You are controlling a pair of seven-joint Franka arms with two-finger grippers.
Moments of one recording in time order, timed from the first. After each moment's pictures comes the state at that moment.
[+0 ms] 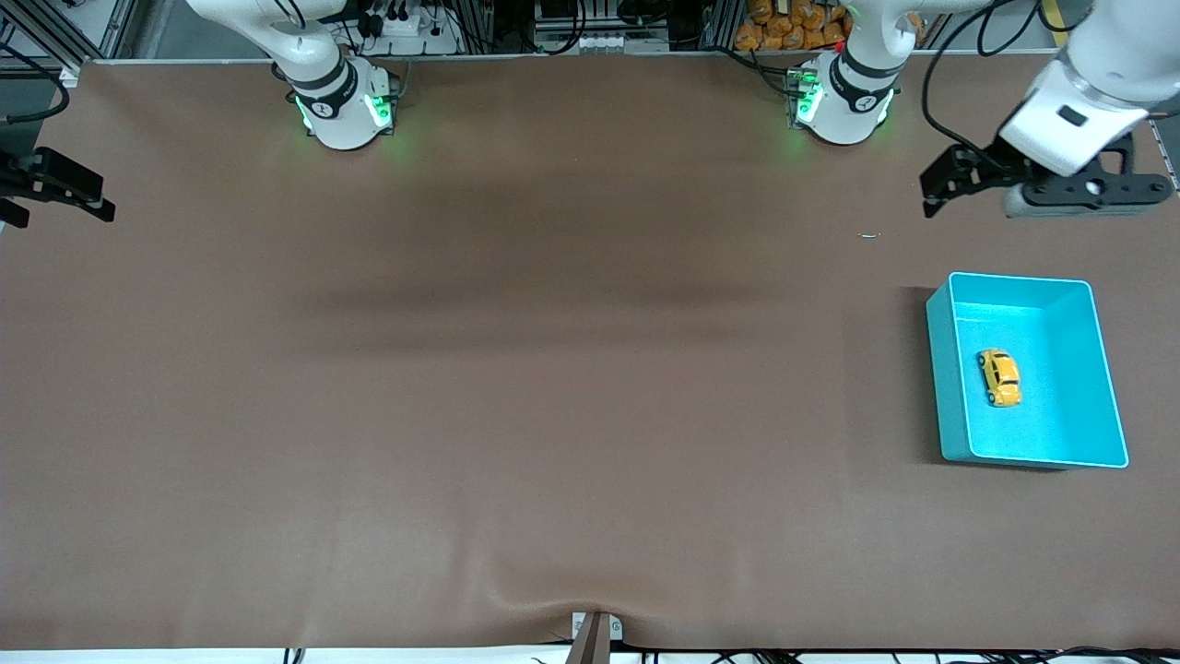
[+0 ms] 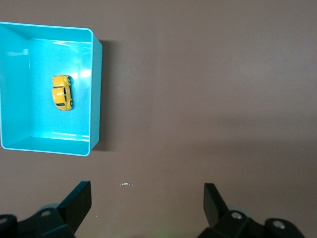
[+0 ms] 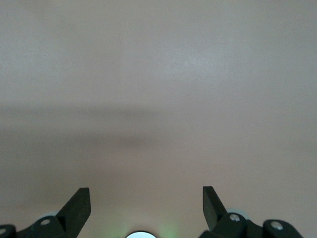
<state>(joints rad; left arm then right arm) -0.04 -0.17 -0.17 -1.79 -0.01 1.63 -0.18 0.06 -0.02 -0.14 -1.50 0.00 1.42 -0.14</state>
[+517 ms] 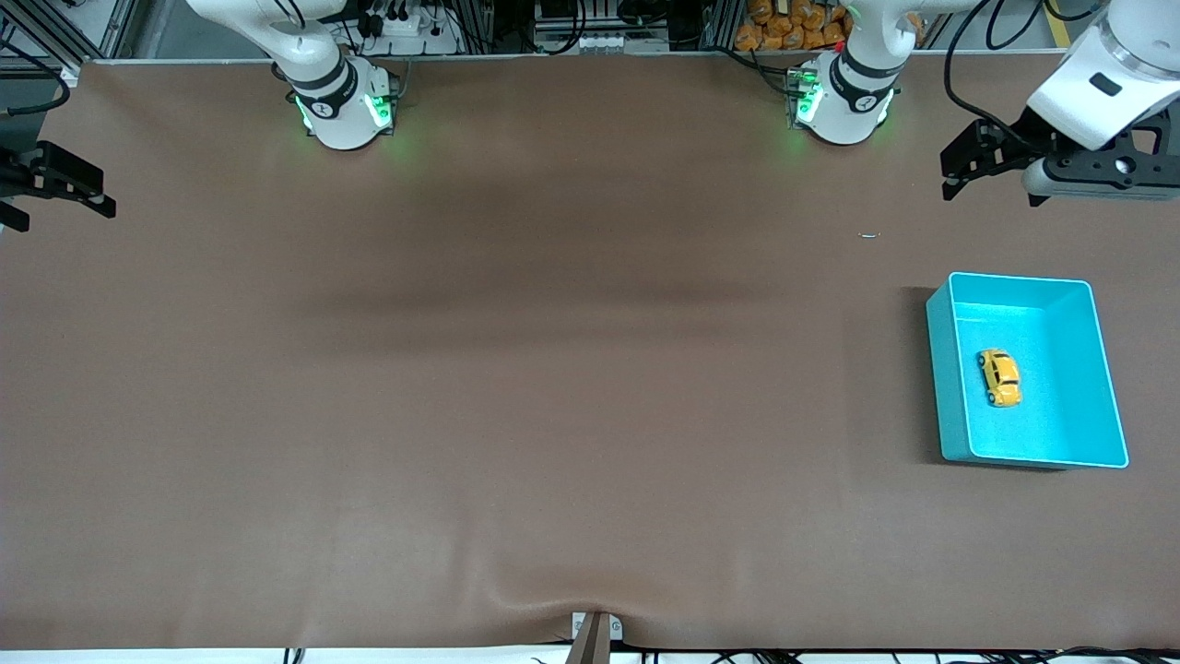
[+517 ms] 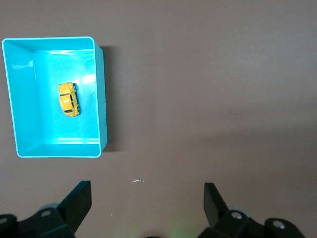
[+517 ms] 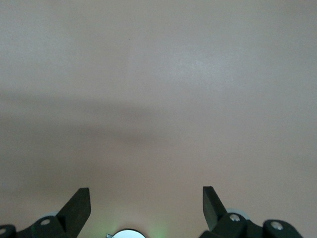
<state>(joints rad) 0.00 -0.16 -0.15 -1.71 -0.01 1.56 -0.05 0.06 -0.02 -0.14 -1.50 0.01 1.42 -0.24</state>
